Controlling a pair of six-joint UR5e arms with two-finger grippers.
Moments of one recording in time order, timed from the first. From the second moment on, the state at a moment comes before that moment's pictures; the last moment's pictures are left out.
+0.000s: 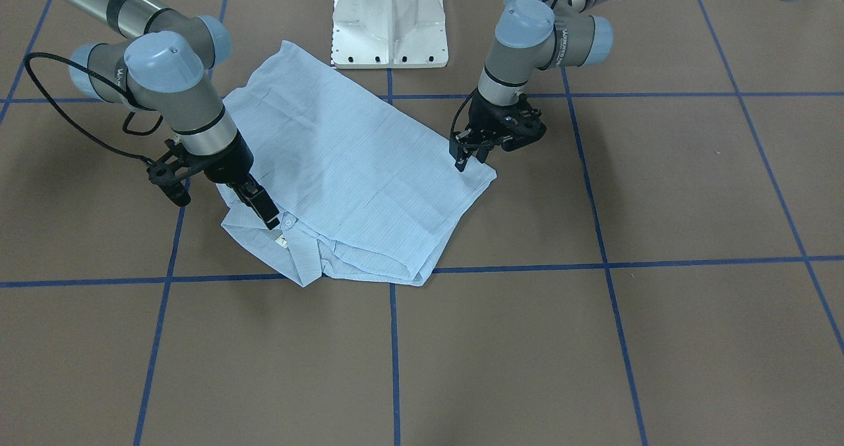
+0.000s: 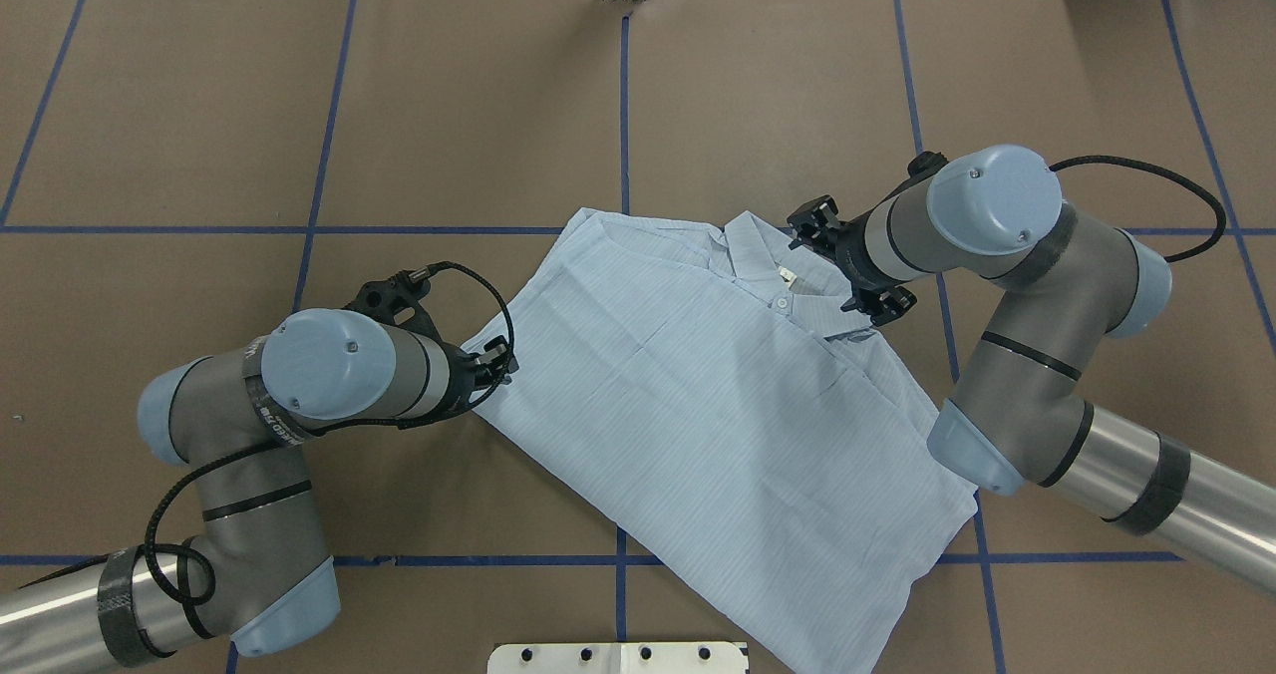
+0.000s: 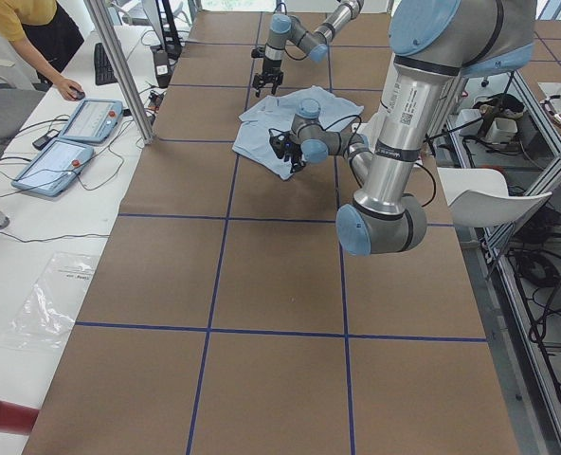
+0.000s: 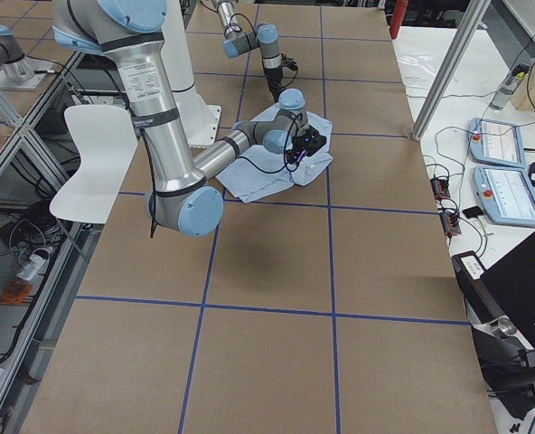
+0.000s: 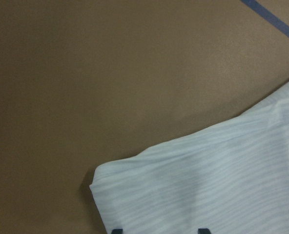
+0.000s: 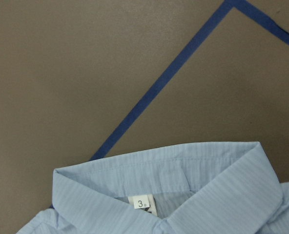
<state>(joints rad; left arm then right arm) -0.42 -1.98 -1.75 -1.95 -1.71 -1.83 0.66 -1.20 1.71 -1.17 1.86 2.00</state>
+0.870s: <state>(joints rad) -0.43 -1.98 -1.76 -1.90 -1.70 -1.84 0.66 -1.20 1.71 -1.17 1.86 2.00</state>
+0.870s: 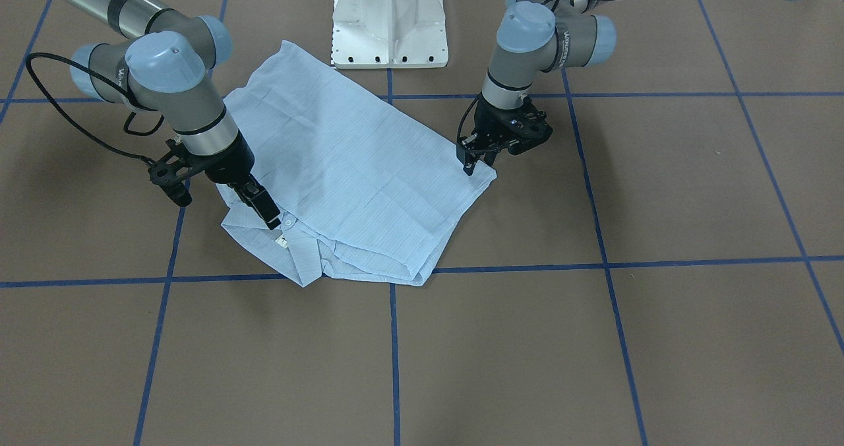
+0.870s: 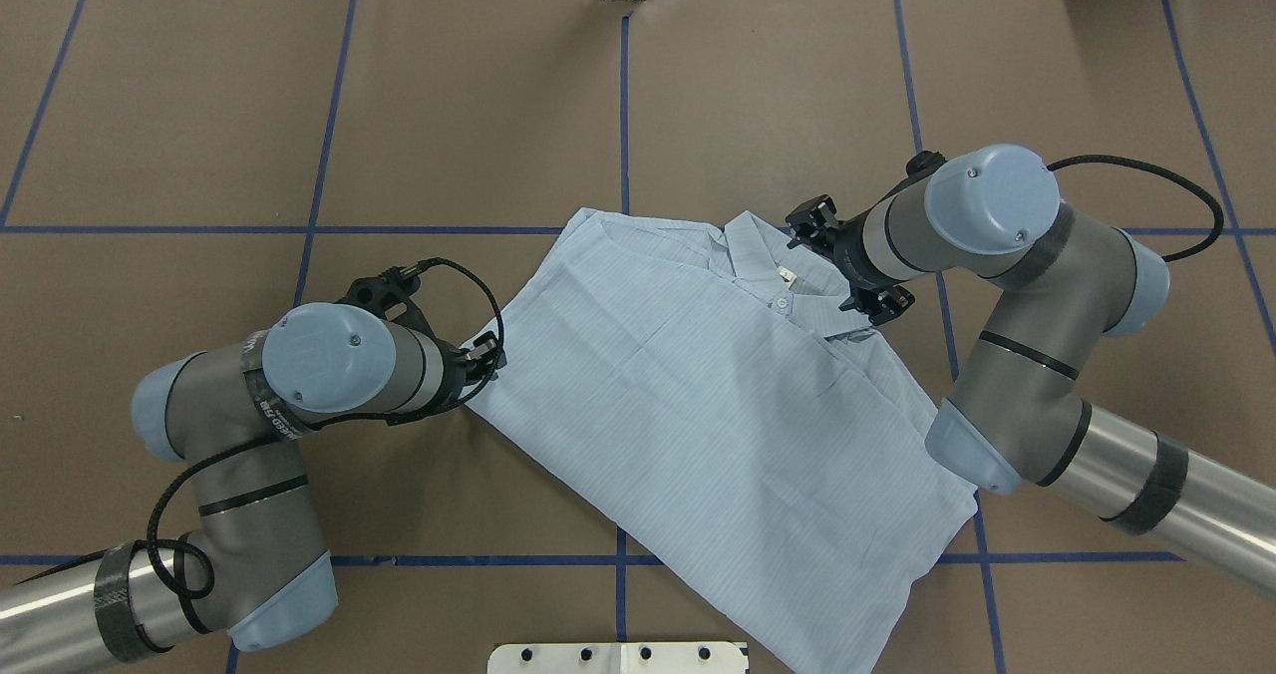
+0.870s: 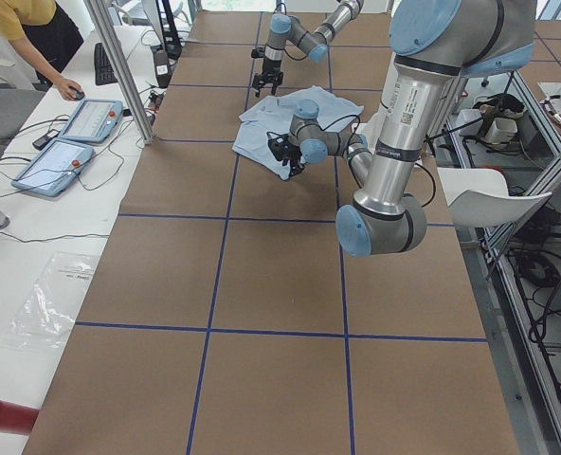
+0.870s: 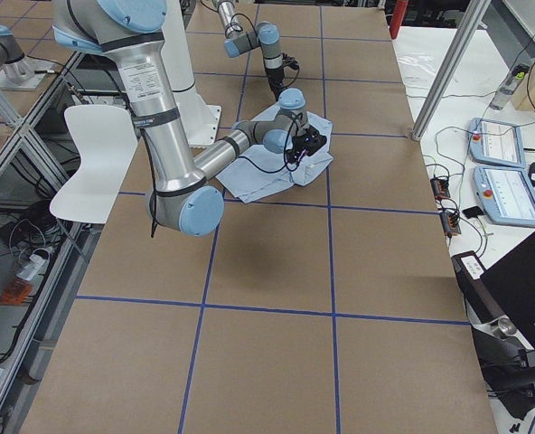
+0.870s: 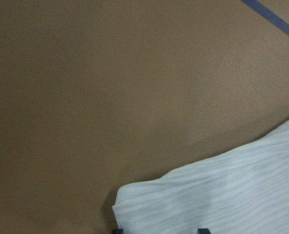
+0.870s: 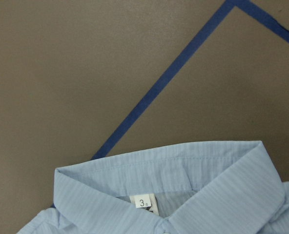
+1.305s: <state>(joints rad) -0.43 -1.98 -1.75 -1.90 -1.69 -1.84 0.66 -1.19 1.71 -1.17 1.86 2.00</state>
